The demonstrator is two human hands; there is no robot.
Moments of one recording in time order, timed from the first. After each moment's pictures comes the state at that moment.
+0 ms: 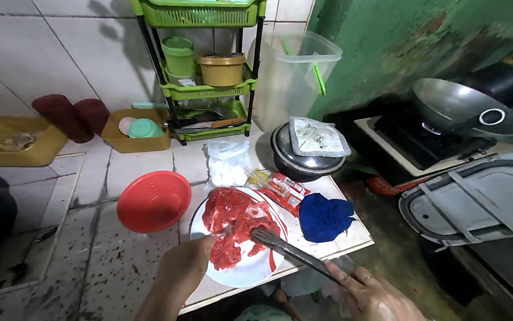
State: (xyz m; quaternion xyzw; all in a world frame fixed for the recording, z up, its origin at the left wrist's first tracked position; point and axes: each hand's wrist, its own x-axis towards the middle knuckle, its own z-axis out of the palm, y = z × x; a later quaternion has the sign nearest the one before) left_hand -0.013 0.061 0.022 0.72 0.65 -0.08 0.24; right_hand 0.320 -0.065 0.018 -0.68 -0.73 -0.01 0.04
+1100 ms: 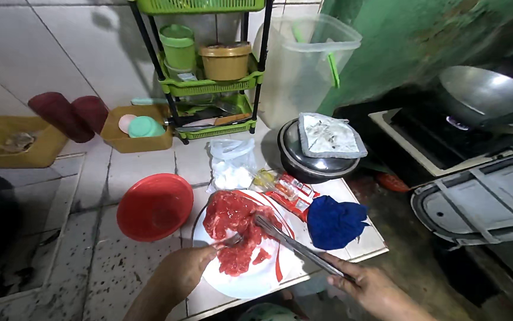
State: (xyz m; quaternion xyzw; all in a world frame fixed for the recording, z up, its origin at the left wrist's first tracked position) left_hand -0.036 0.084 0.023 0.73 0.56 -0.11 0.36; right_hand 0.348 0.003 0.005 -0.68 -0.63 0.38 0.01
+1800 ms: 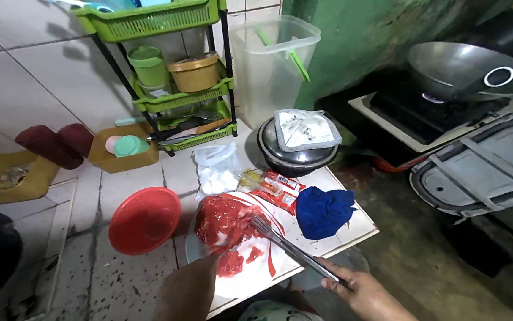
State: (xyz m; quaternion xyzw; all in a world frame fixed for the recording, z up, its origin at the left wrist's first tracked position) left_hand 0.015 0.040 0.047 0.77 0.61 -0.09 0.13; right_hand 0.338 -0.033 -0.004 -0.71 -0.55 0.43 0.06
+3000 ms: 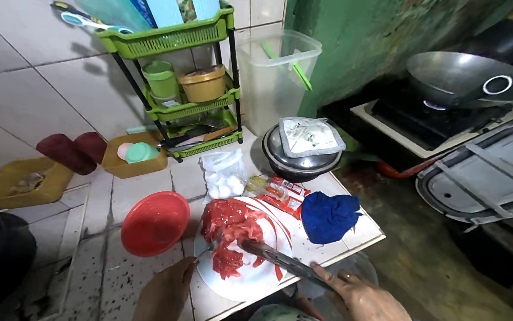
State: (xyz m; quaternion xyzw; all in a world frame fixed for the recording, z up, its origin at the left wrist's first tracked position) left_hand -0.044 0.051 0.035 0.69 0.67 -0.02 0.25; right_hand 0.297 -0.046 0.025 -0.71 -0.67 0.21 -0.03
